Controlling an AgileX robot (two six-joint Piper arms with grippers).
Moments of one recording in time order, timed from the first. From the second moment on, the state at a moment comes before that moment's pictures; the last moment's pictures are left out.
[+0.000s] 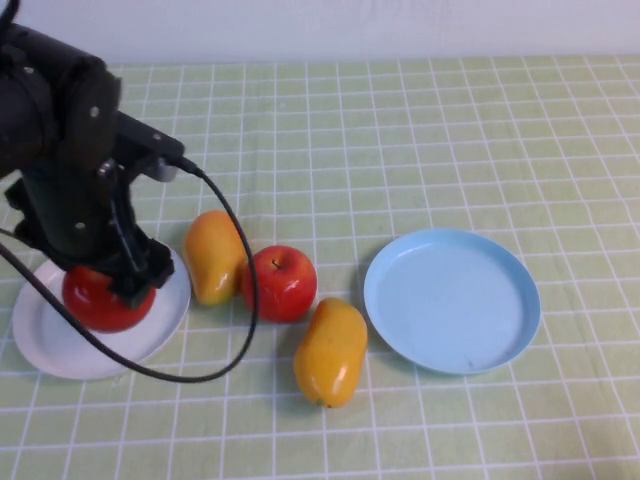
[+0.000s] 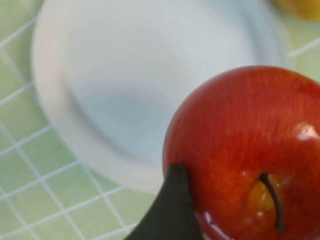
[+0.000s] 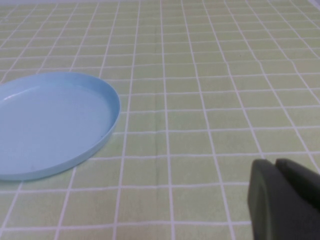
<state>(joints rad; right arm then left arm) 0.00 -0.01 0.03 0.19 0.35 -0.14 -0.42 1.64 -1.34 0.23 1.21 0.08</state>
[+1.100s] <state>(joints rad) 0.00 -0.01 0.03 0.19 0.35 -0.14 -0.22 1.71 -1.35 0.03 1.19 0.03</state>
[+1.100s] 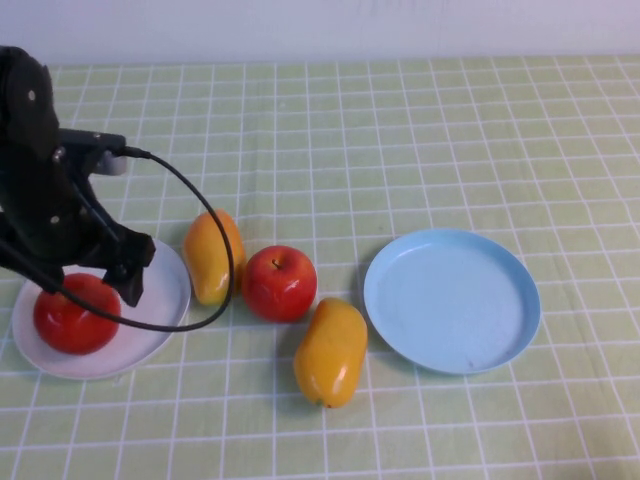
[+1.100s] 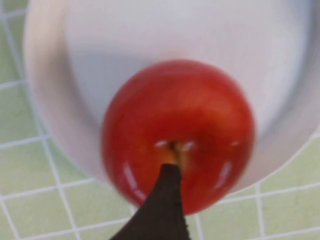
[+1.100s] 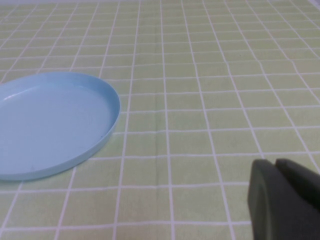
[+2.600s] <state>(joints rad) 0.00 -0.01 0.03 0.19 0.35 -0.14 -0.60 1.90 -1.46 0.08 0.87 0.16</state>
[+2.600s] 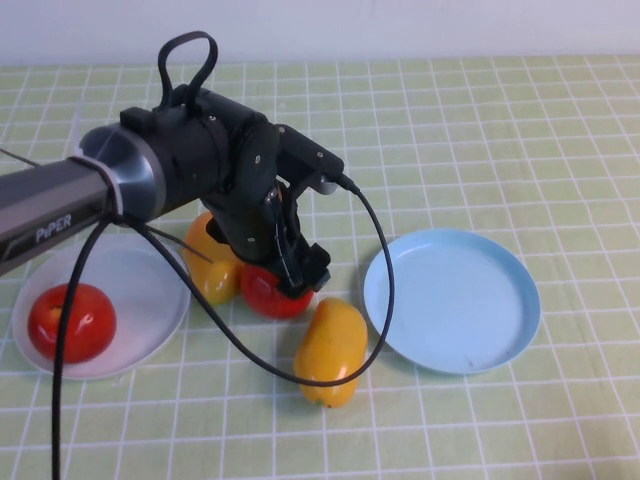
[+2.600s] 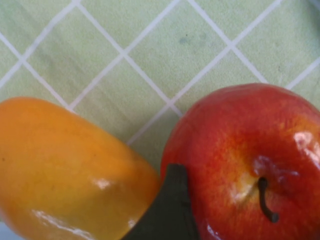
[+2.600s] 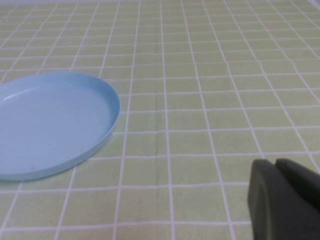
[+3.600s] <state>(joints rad) 0.00 -0.01 0.03 0.19 0.35 -0.14 -0.56 1.86 -1.76 0.14 1.22 0.09</state>
